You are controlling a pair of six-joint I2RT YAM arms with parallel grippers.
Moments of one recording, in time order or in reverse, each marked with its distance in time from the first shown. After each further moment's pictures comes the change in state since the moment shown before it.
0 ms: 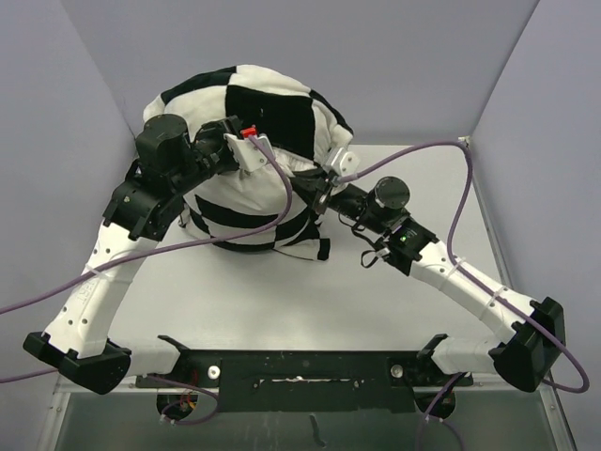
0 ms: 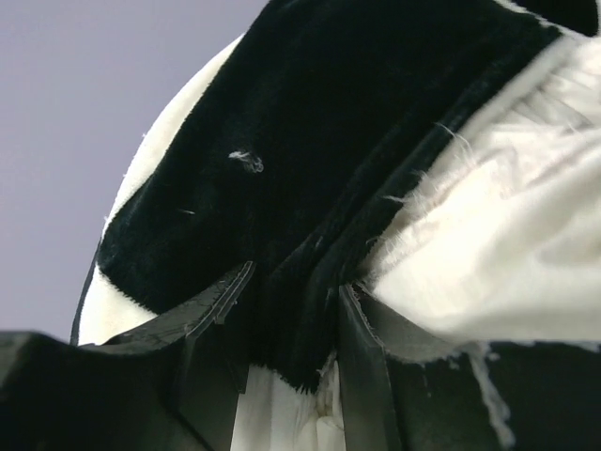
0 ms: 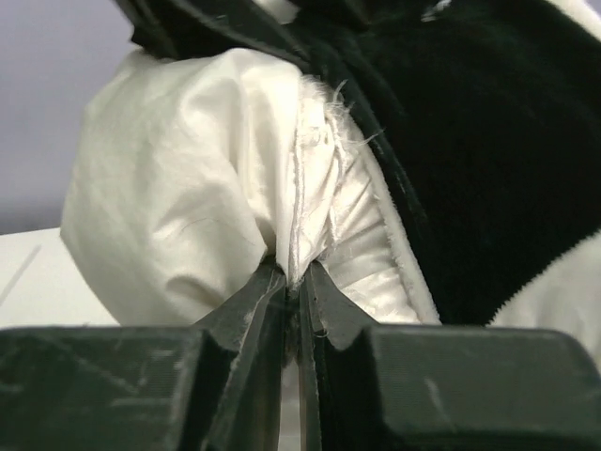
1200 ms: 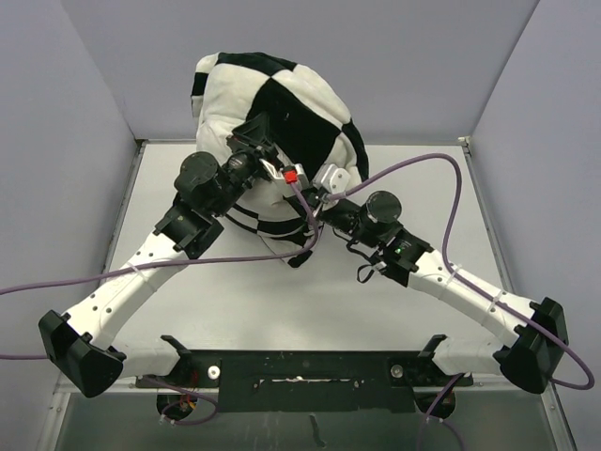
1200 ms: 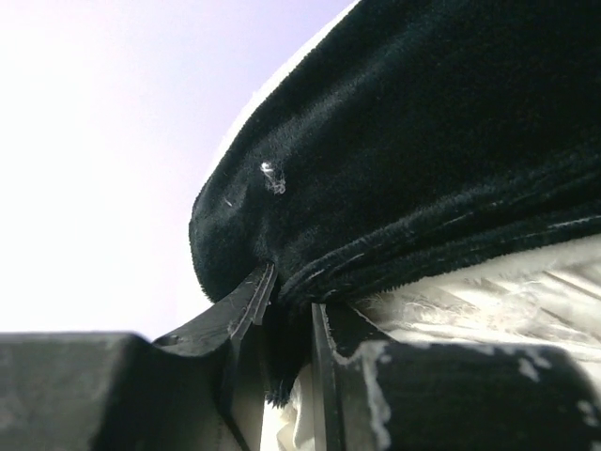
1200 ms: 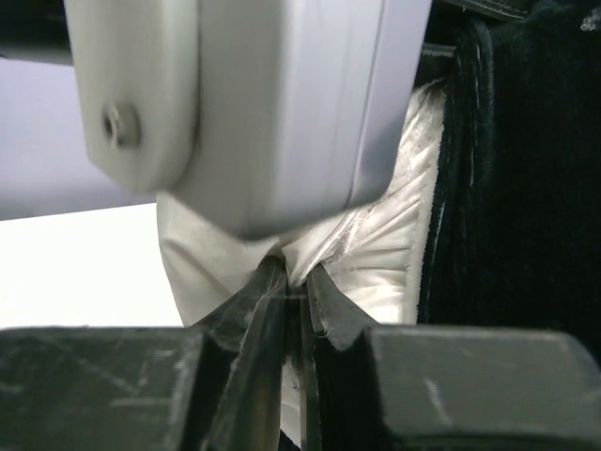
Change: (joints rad) left arm -0.155 -0.028 -0.410 0.743 -0.189 0.385; right arm 0.114 -0.018 -0.070 0.012 0.105 -0.067
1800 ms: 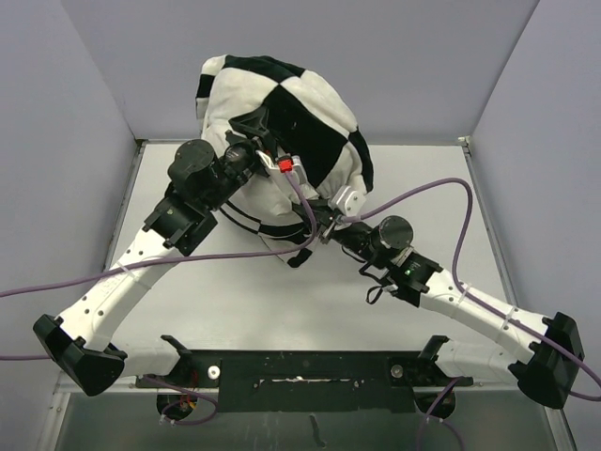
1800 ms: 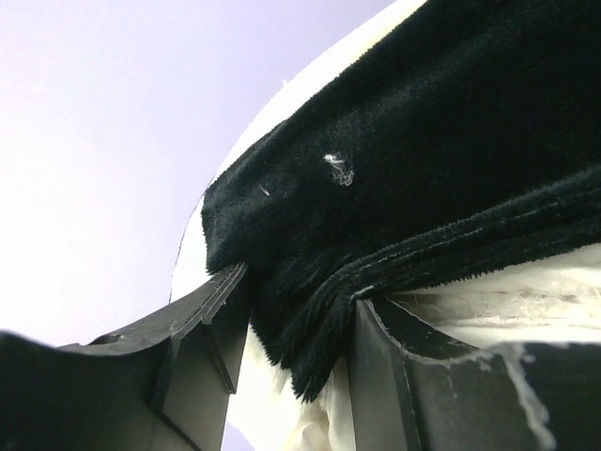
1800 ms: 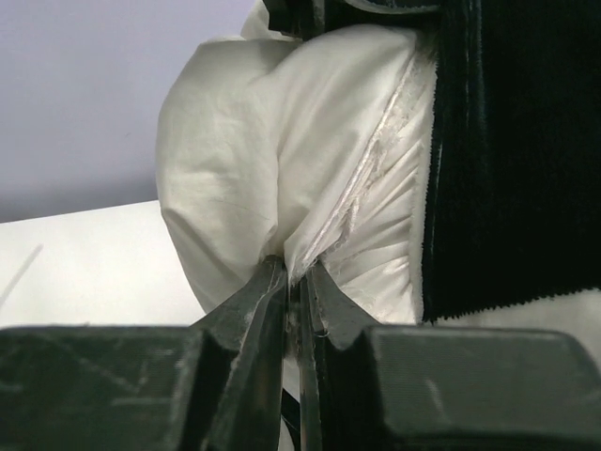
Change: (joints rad) left arm 0.002 0.010 0.142 -0.199 0.048 -0.119; right arm 0.034 -0.142 -0.198 0.087 0.102 0.005
